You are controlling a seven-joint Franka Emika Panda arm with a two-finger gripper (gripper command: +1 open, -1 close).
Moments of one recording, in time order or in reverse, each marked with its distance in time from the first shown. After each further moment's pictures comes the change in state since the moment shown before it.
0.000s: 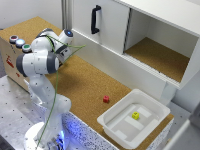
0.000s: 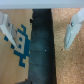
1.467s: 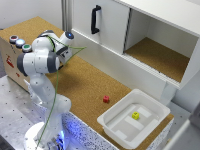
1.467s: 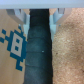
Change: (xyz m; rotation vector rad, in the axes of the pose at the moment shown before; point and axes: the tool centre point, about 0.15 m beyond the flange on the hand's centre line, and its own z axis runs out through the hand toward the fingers) arm 0.009 0.019 -0.004 0.005 0.038 0.007
